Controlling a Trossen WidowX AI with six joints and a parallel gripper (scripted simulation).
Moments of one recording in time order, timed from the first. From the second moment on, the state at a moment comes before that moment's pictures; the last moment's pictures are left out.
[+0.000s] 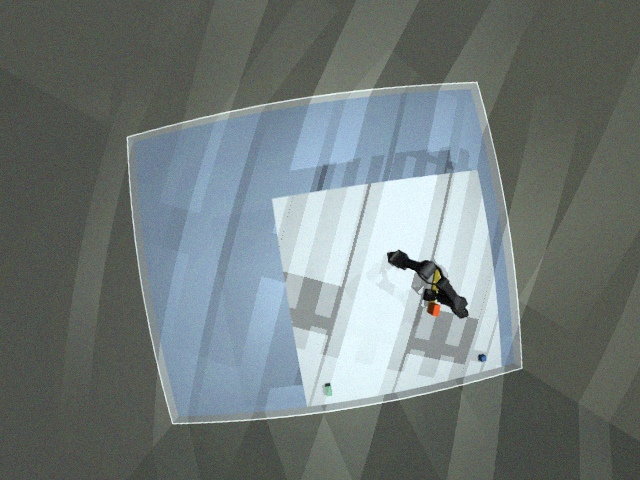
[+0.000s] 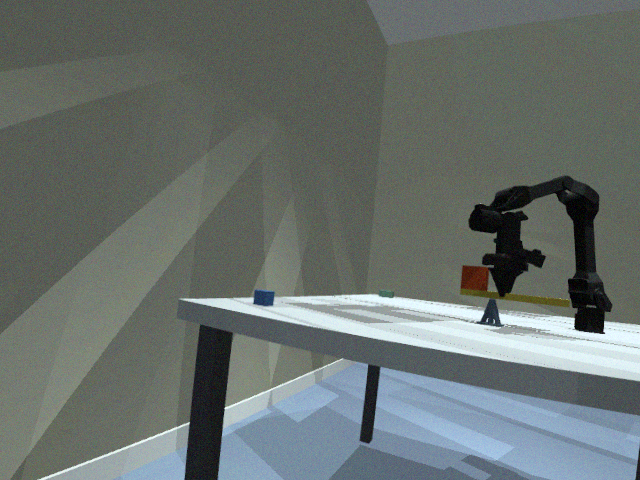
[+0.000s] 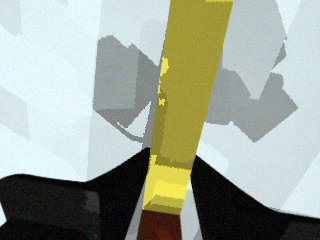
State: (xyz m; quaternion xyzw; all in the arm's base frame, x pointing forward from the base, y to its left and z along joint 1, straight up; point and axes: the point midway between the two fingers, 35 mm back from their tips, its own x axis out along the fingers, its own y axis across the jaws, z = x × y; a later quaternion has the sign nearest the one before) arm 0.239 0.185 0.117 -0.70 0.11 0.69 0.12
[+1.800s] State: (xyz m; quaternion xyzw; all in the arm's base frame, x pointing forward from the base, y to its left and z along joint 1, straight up) arm 0.239 0.185 0.117 -0.70 0.11 0.69 0.12
